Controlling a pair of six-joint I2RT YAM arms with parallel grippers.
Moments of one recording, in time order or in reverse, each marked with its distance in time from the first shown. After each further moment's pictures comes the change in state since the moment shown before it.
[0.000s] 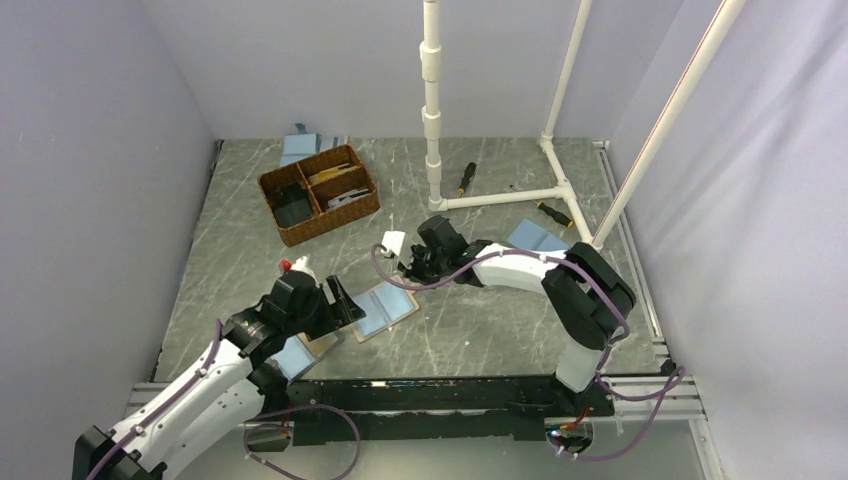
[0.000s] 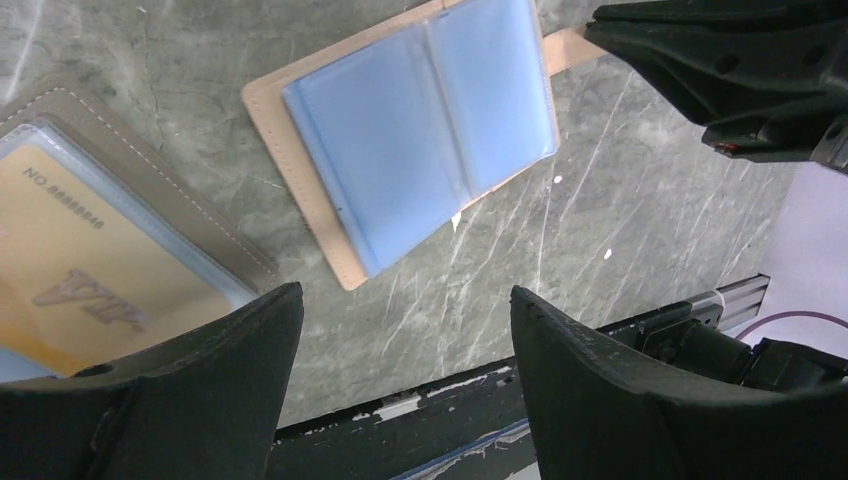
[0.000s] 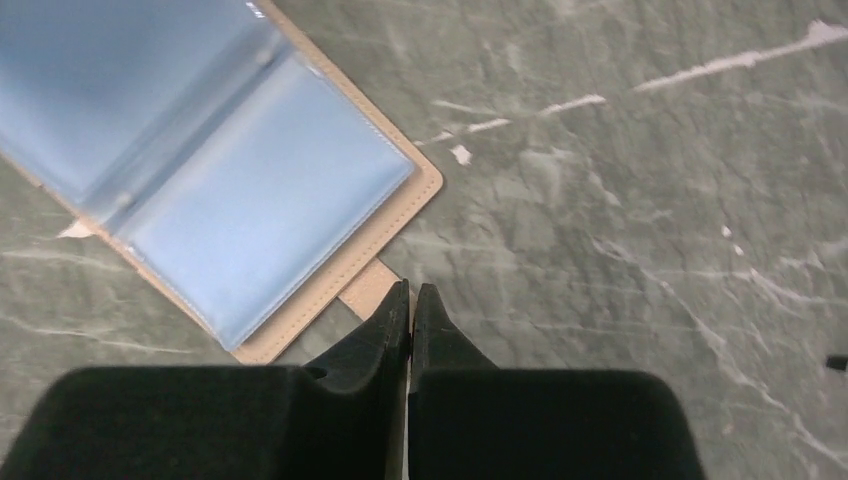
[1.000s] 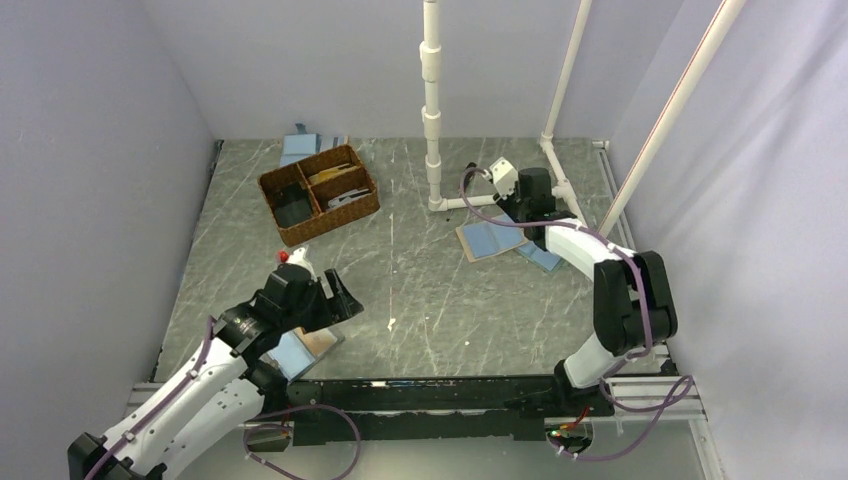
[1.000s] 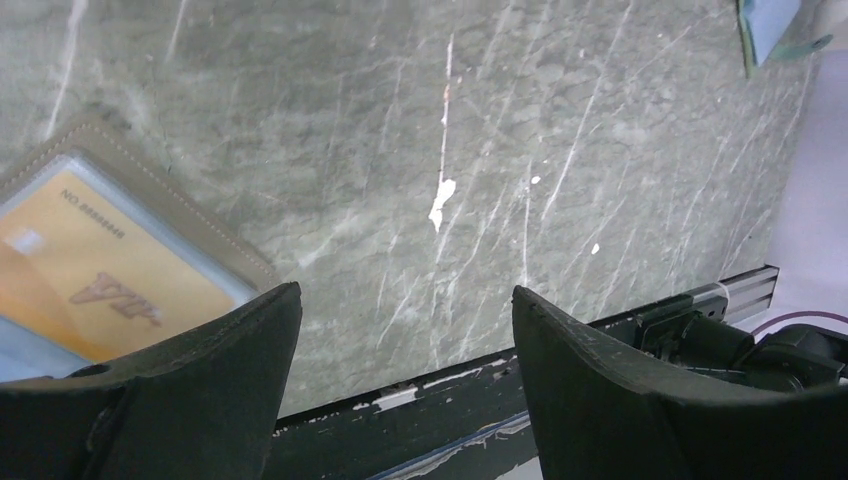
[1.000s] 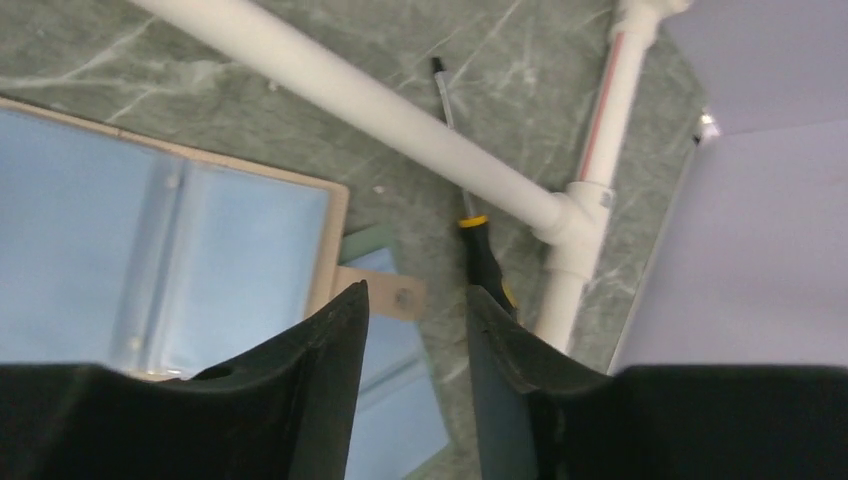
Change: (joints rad) left arm 0.000 -0.020 0.080 -0.082 -0.021 0.061; right arm -0.555 -0.134 -0.020 0.079 0.452 -0.145
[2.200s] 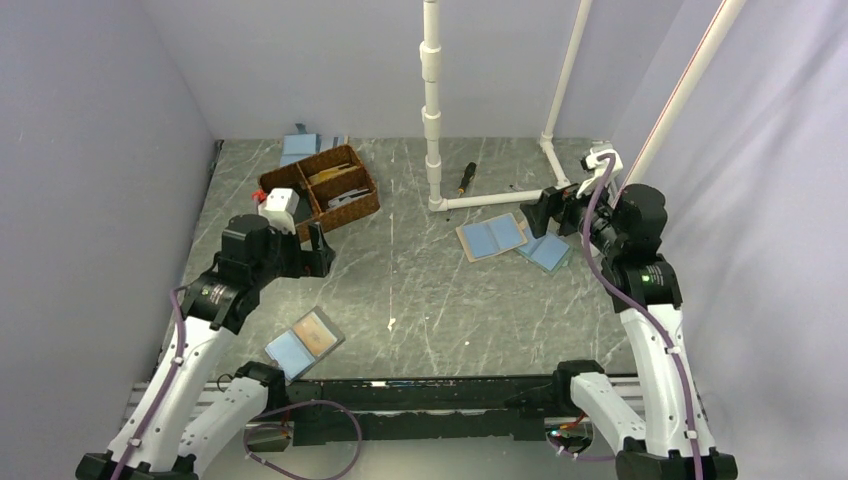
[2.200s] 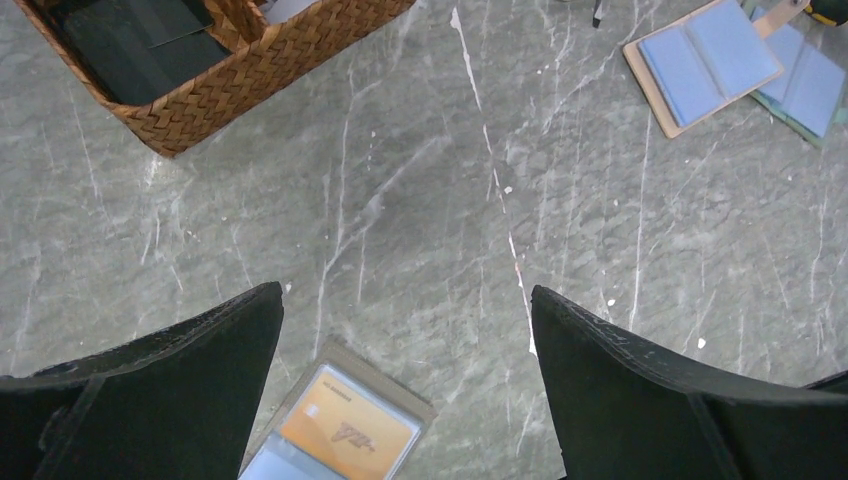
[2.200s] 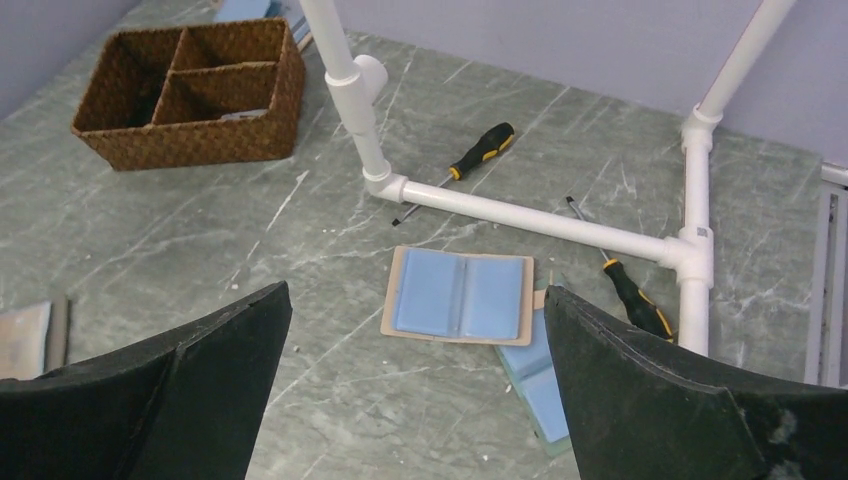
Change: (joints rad) left arm 0.286 0.151 0.389 -0.011 0.025 0.627; right arm -0.188 -0.766 0.084 -0.438 -0.545 0.586
